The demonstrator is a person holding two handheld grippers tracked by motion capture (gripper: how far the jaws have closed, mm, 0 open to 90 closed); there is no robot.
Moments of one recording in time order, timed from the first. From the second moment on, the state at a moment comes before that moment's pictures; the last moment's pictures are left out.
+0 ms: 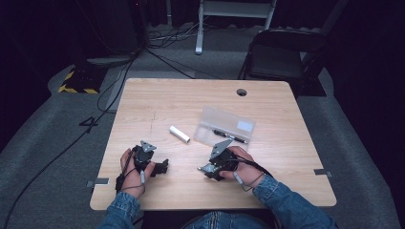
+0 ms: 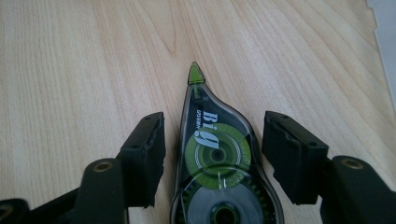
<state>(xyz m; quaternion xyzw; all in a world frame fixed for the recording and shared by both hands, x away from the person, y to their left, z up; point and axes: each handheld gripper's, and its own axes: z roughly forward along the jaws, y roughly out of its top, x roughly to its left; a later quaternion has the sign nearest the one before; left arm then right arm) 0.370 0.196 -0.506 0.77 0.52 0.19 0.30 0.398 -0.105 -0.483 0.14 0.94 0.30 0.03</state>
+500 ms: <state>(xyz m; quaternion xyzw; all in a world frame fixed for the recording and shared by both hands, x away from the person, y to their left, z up) 0.370 0.197 -0.506 0.77 0.52 0.19 0.30 0.394 -0.103 -0.481 0.12 0.95 0.29 0.05</state>
